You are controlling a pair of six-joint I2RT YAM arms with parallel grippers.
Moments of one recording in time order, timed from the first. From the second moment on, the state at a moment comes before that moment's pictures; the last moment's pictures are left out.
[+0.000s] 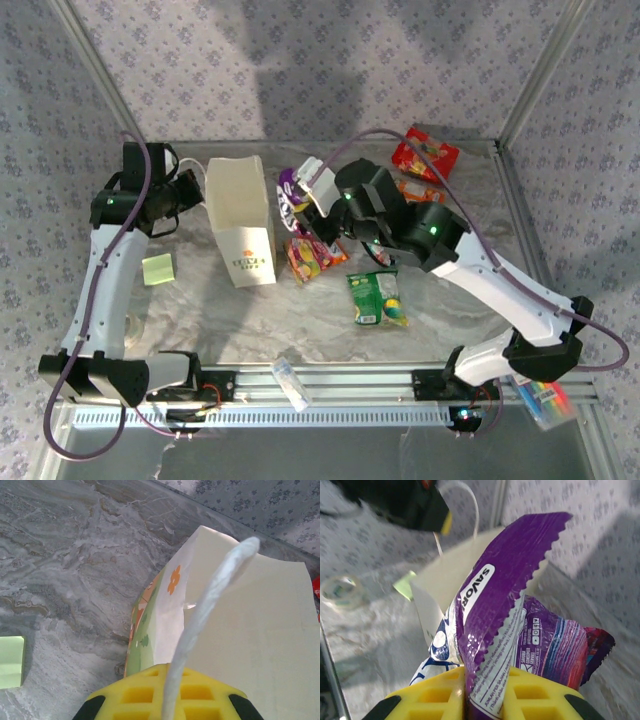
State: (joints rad) left arm -0.10 1.24 1.47 -0.98 0.04 -0.47; right arm 1.02 1.41 1.77 -0.78 0.09 -0.07
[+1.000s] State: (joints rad) left arm -0.10 1.24 1.45 -0.98 0.04 -0.46; right arm 0.94 1.82 2.24 -0.50 -0.34 0.09
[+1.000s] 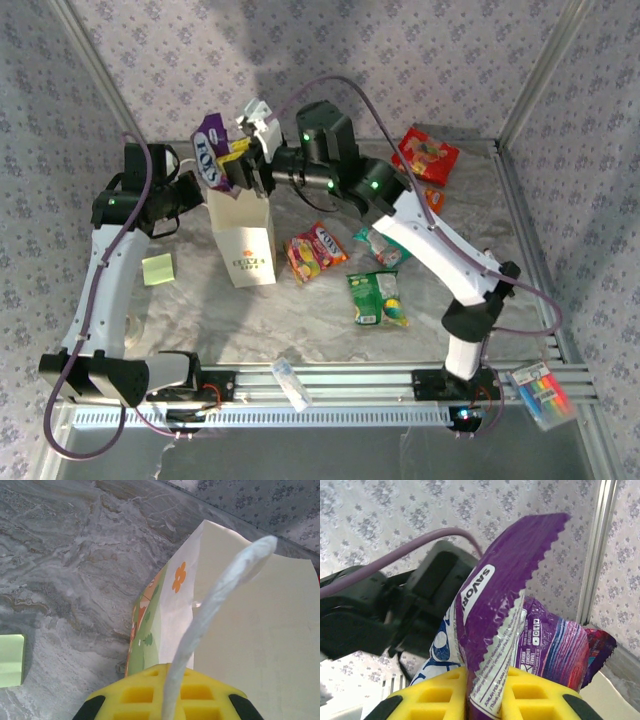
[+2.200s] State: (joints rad) left arm -0.10 1.24 1.45 -0.98 0.04 -0.46; right arm 0.86 2.06 2.39 -0.71 -0.32 0.29
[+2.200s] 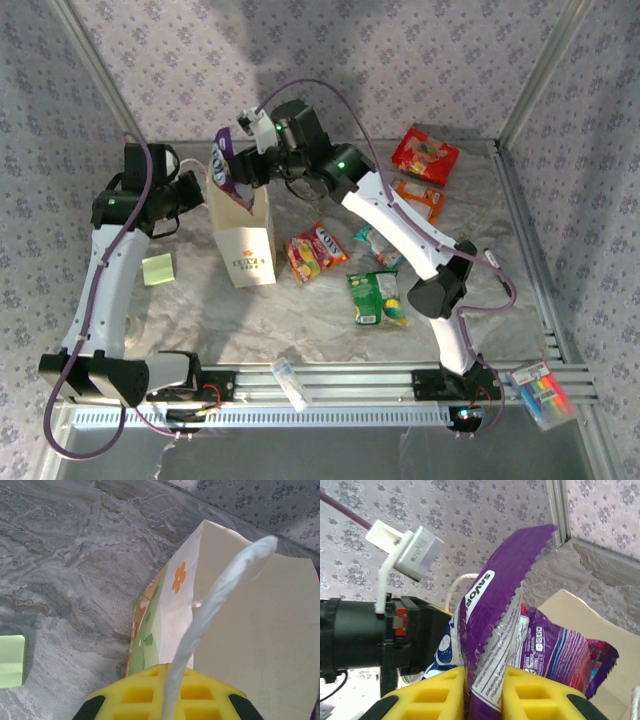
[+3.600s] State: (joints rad) left arm -0.10 1.24 1.45 -0.98 0.04 -0.45; right arm 0.89 1.75 2.08 -0.76 -0.17 0.18
